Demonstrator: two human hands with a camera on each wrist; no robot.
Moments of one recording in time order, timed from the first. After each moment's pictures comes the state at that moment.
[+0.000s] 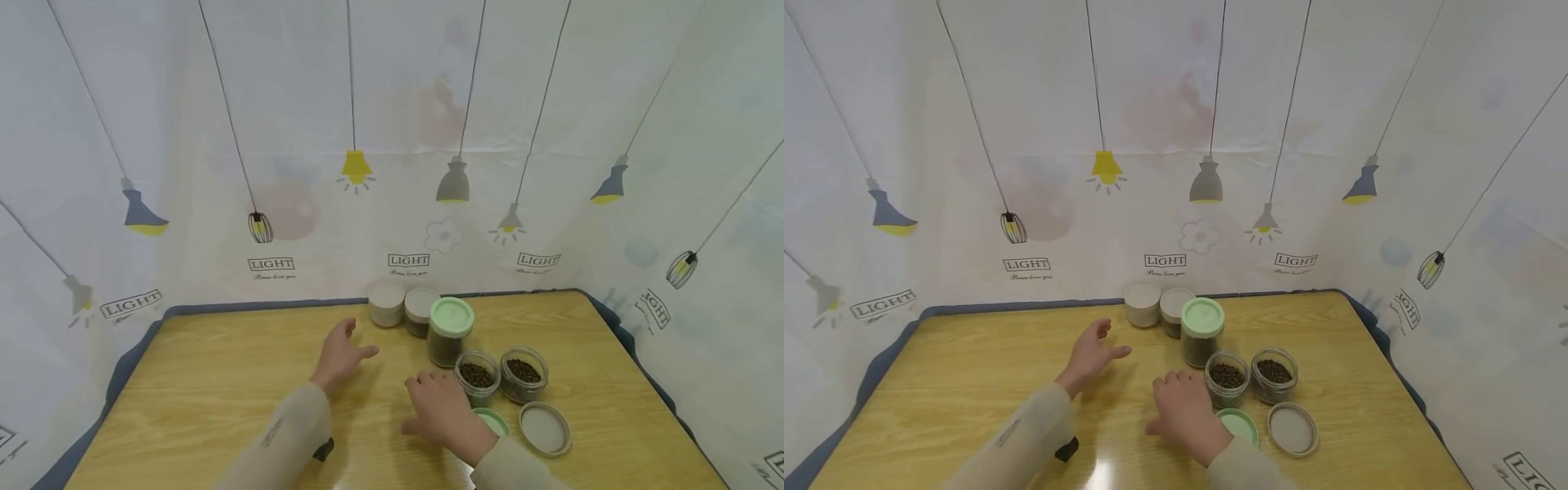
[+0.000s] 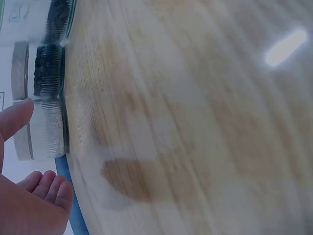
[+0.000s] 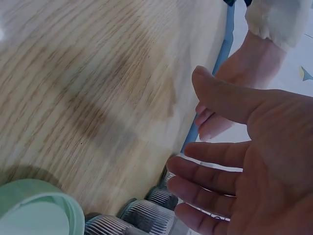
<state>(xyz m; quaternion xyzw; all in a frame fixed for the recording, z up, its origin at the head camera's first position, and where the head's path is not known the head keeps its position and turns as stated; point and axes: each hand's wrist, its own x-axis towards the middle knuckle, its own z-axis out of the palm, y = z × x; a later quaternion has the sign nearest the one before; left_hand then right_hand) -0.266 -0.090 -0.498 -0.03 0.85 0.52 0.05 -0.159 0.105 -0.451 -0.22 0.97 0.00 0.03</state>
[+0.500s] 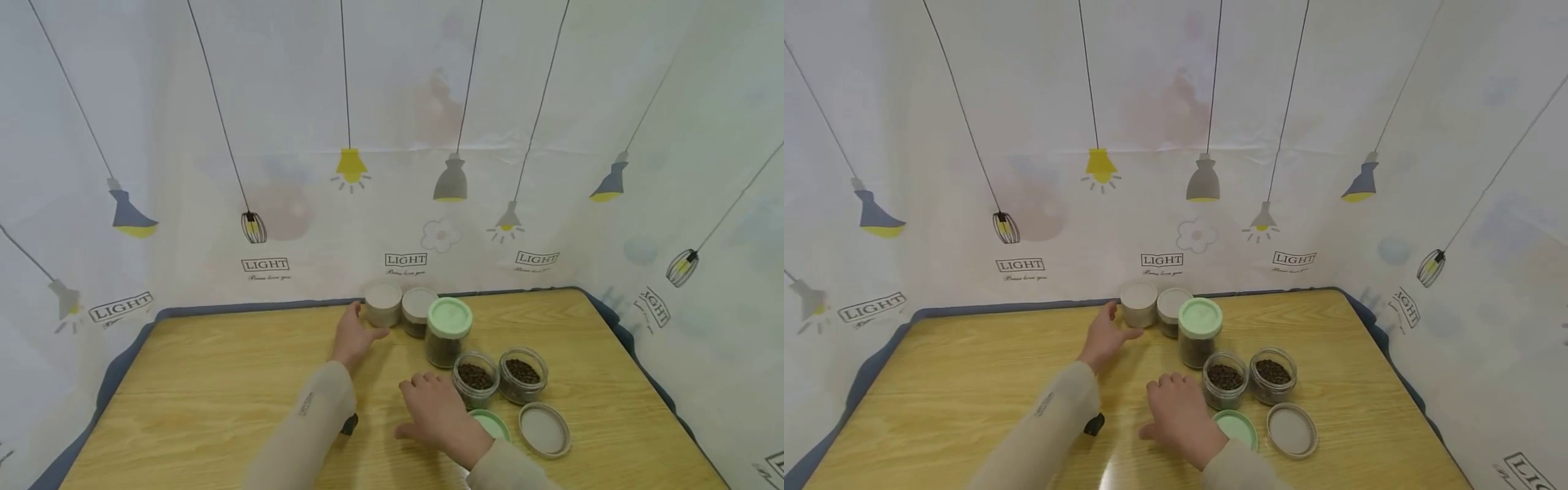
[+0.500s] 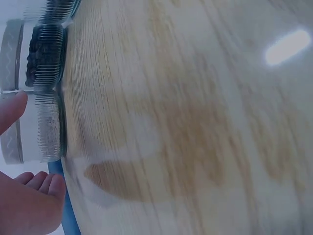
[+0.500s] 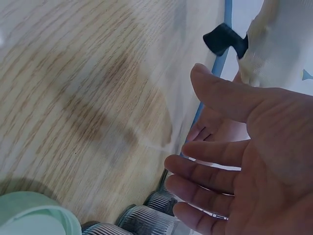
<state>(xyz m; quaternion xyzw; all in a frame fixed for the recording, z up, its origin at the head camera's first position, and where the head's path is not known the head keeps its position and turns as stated) -0.307 -0.061 -0.507 -0.04 0.85 0.52 0.03 -0.160 0.102 -0.451 -0.23 0.97 0.00 0.03</state>
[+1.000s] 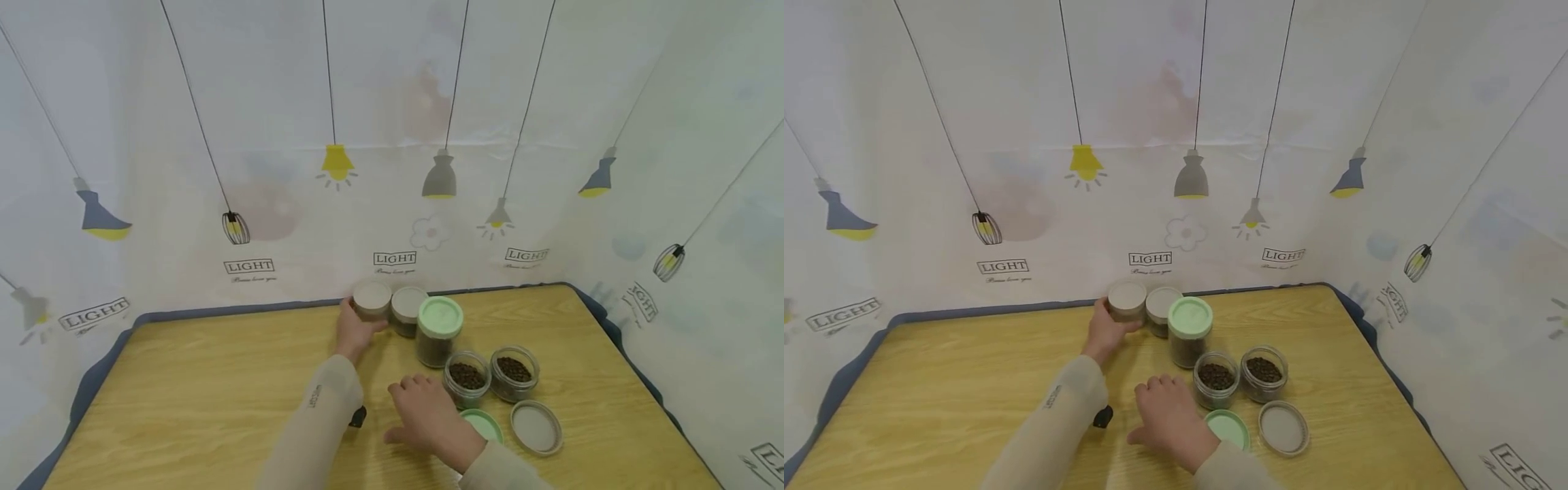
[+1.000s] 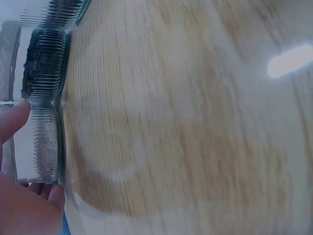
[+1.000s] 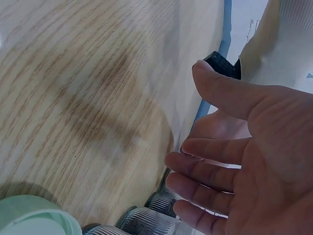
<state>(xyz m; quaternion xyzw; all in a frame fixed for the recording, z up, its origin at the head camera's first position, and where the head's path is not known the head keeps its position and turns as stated) -0.326 -0.036 -0.514 -0.08 0.82 0.57 0.00 -0.163 0.103 -0.451 -0.23 0.97 -0.01 0.07</state>
